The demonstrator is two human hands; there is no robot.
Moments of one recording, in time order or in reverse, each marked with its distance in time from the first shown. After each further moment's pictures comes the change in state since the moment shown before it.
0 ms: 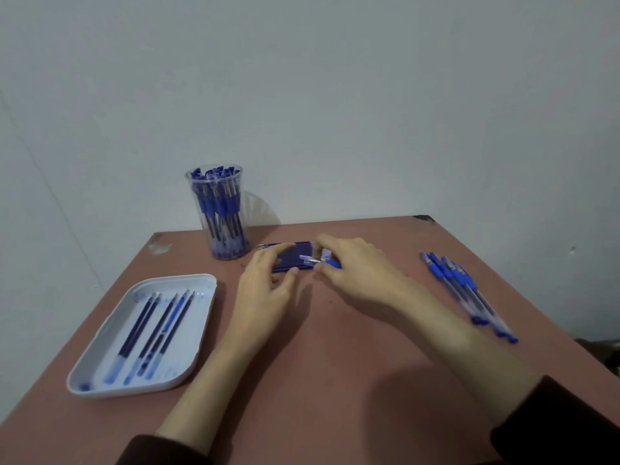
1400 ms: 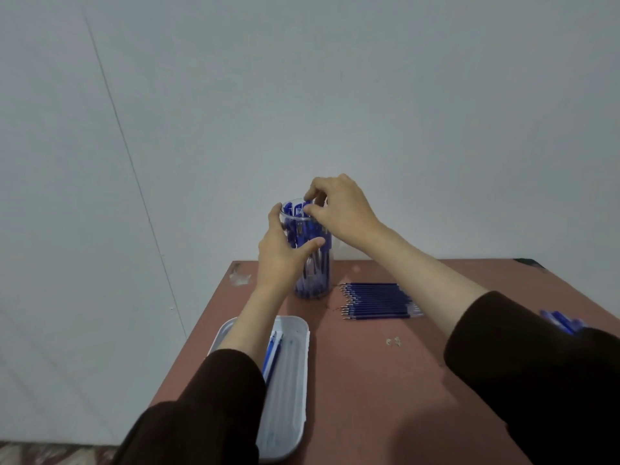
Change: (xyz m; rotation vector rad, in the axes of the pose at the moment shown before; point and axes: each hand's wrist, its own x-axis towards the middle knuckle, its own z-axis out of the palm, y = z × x) left_hand 0.114 -0.045 -0.085 -0.062 0.136 -0.131; right_hand 0.180 -0.102 0.012 0.189 0.358 -0.199
